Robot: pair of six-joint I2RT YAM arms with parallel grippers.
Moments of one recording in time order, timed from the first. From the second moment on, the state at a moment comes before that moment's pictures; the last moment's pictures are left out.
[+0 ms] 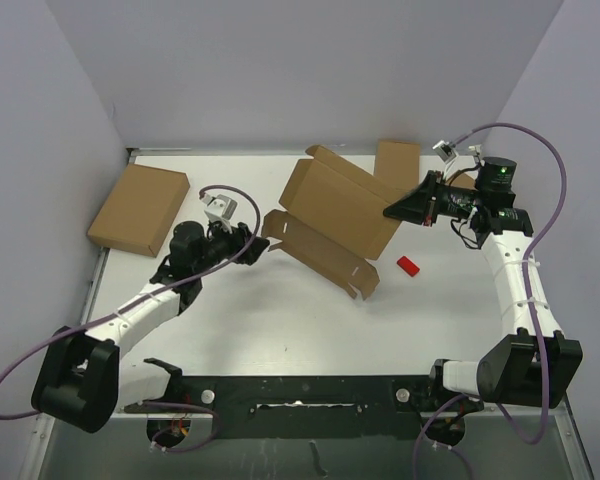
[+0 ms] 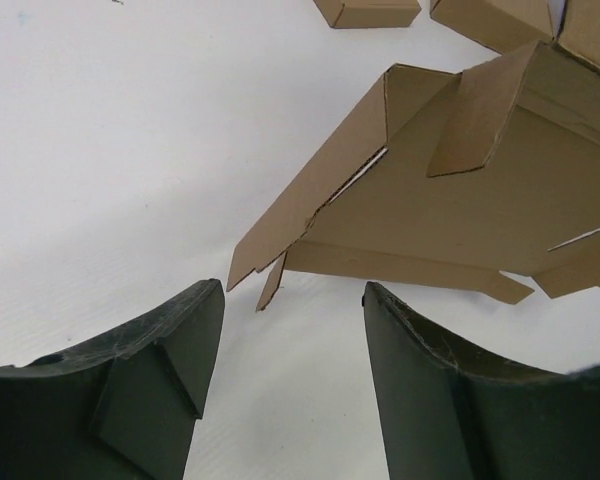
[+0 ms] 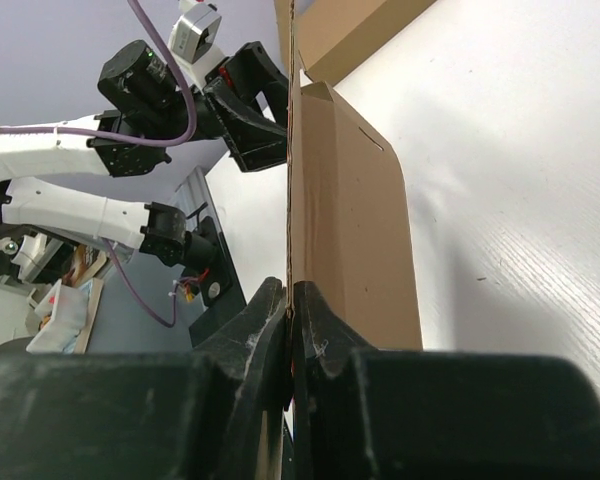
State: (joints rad) left arm -0.37 1.19 0.56 0.39 0.35 -0.30; right arm -0.10 1.29 1.21 -0.45 -1.29 0.18
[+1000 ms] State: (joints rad) left arm -0.47 0.86 0.42 0.25 0.23 -0.25; right arm -0.03 1.43 1.27 -0.54 -1.28 0.03
